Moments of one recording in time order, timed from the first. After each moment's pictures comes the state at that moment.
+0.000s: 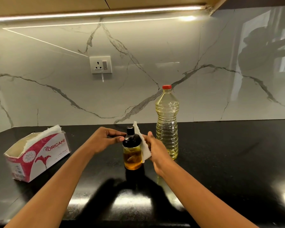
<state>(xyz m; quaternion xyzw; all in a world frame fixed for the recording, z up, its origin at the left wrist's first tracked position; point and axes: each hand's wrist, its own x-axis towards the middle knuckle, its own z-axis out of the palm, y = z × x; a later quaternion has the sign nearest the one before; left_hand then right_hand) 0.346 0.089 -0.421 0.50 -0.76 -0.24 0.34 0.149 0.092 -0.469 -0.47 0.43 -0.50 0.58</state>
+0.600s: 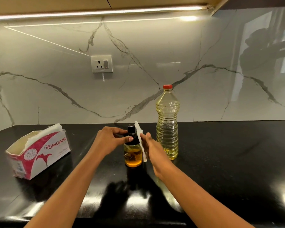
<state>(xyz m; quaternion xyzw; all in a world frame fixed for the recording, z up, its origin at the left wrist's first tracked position) 0.320 0.096 -0.429 0.59 -0.70 -0.13 0.39 0.151 0.104 -0.469 -0.51 0.45 -0.50 0.54</state>
